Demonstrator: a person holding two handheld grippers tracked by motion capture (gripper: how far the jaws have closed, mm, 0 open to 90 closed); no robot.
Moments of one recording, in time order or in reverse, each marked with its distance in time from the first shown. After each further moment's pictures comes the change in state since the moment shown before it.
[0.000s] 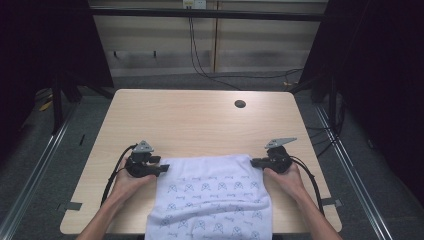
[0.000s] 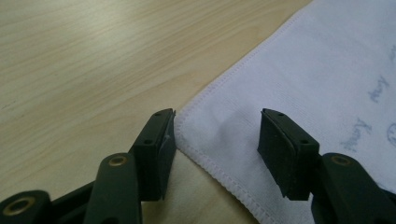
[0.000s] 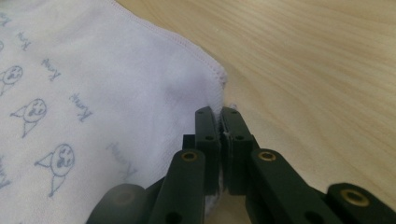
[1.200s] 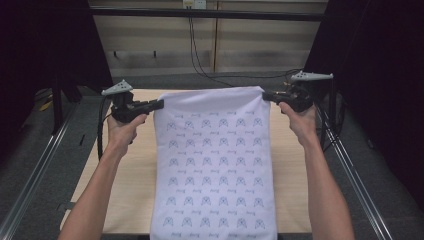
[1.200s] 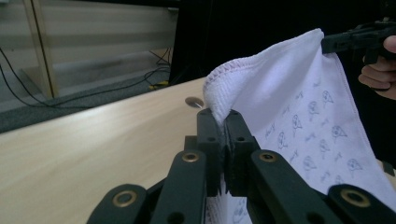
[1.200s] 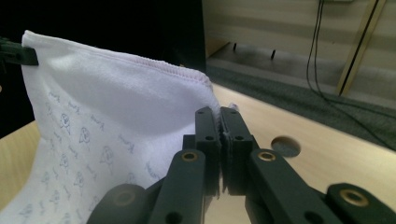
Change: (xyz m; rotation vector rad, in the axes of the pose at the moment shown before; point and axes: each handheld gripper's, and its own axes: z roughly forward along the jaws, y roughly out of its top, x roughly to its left) left arm 0.040 0.147 -0.084 -0.453 -0.051 -0.081; right arm -0.038 0.158 -0.104 -0.396 -0.065 0.026
